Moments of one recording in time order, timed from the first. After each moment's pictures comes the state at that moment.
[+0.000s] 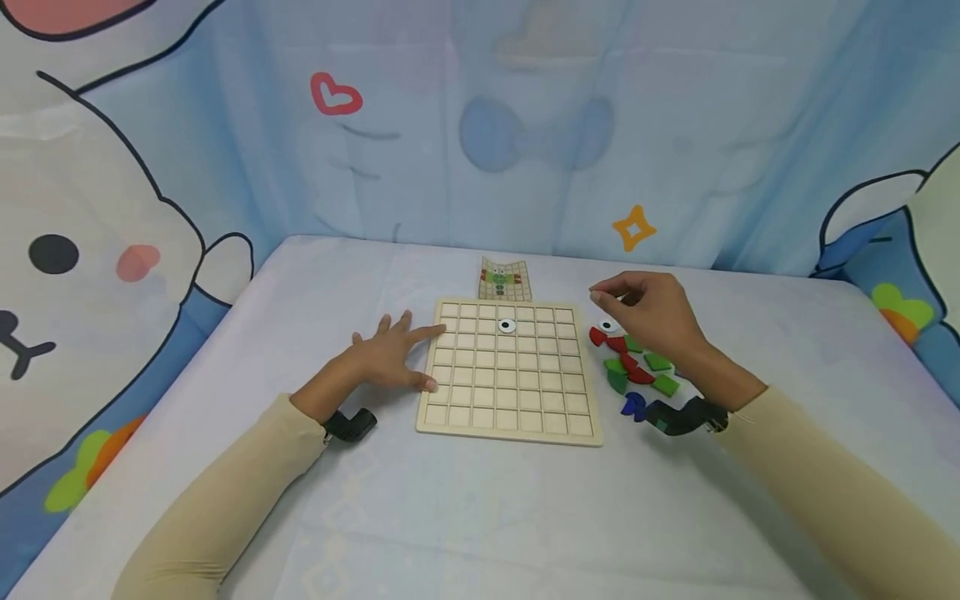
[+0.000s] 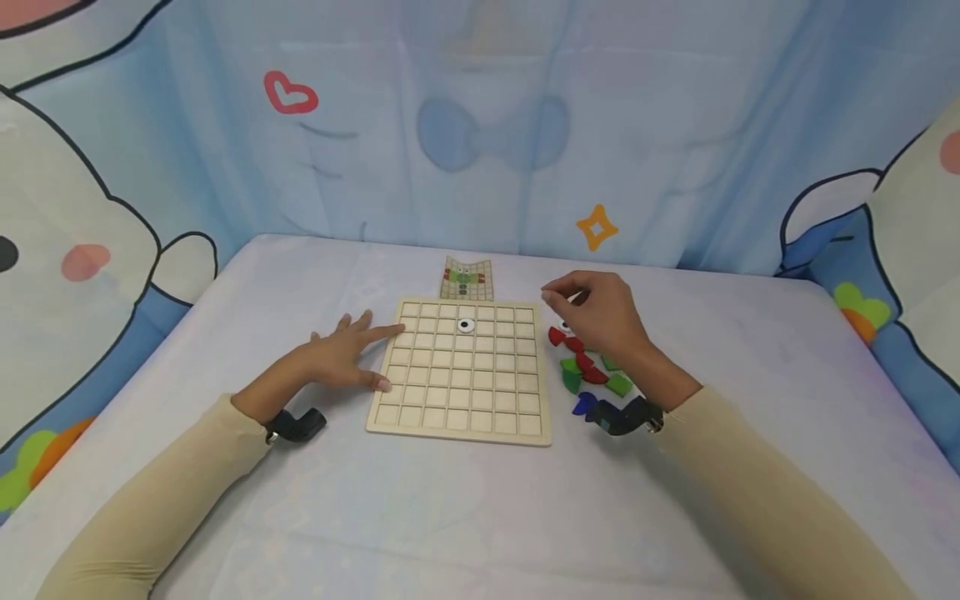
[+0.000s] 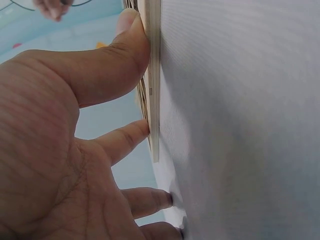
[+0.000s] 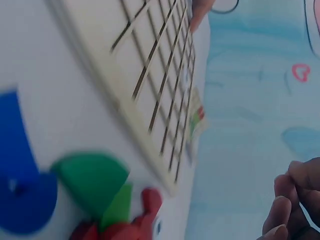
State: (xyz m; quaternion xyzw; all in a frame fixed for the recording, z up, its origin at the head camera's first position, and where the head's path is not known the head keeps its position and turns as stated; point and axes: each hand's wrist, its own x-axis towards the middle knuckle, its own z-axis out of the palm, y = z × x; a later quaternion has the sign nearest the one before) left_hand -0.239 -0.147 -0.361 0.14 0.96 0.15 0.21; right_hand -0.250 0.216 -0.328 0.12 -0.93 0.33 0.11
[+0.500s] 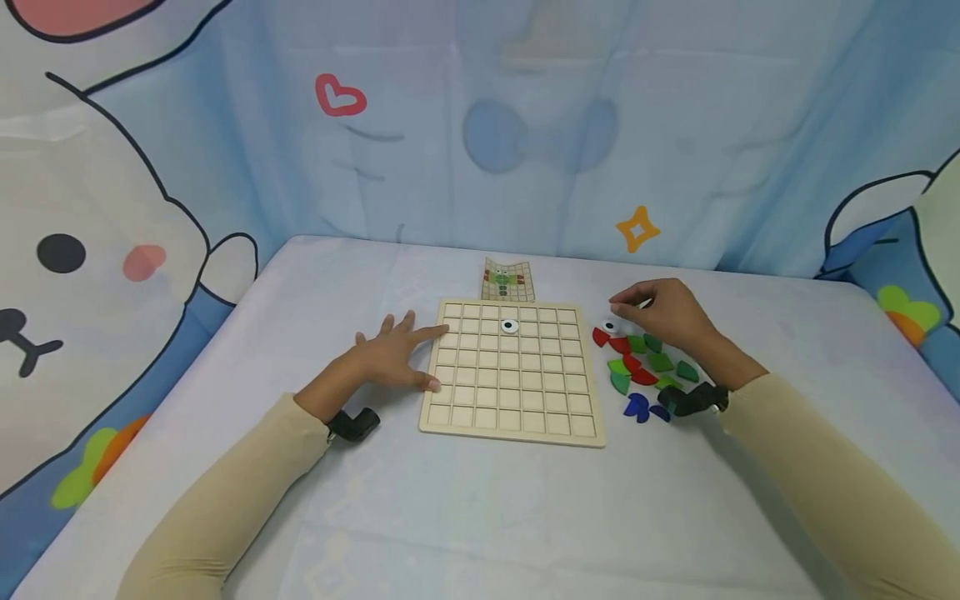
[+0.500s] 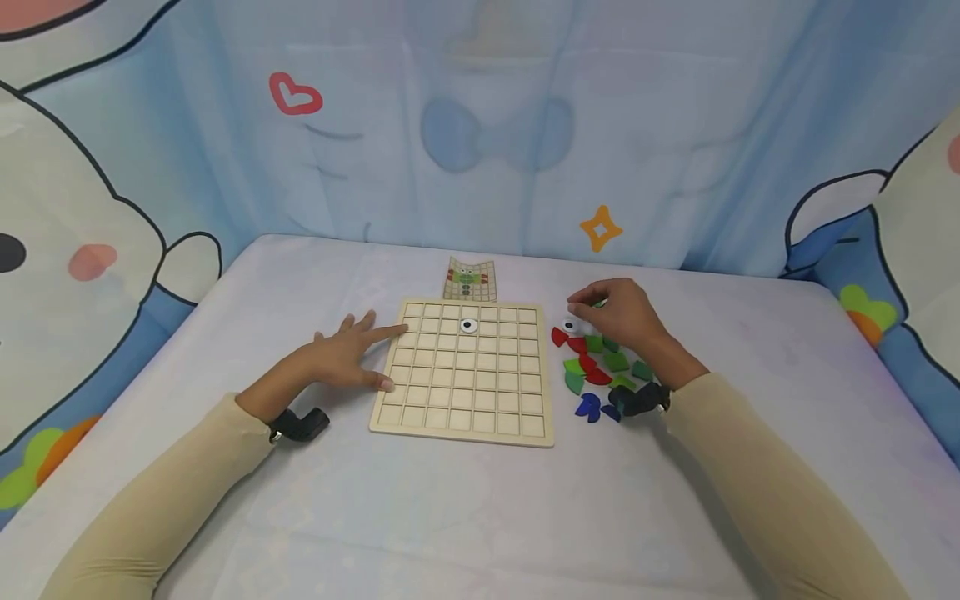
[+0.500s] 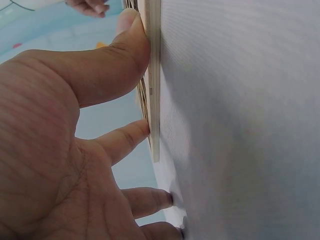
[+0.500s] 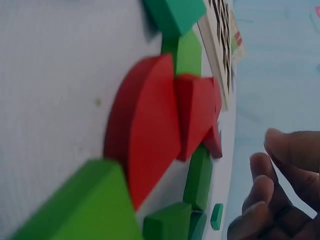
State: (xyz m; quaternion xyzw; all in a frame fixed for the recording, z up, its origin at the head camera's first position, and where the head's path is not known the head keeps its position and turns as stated) left_hand -0.240 -0.148 -0.361 0.14 0.95 0.16 0.21; right_hand -0.292 0.256 -0.361 0.08 -0.95 0.28 0.03
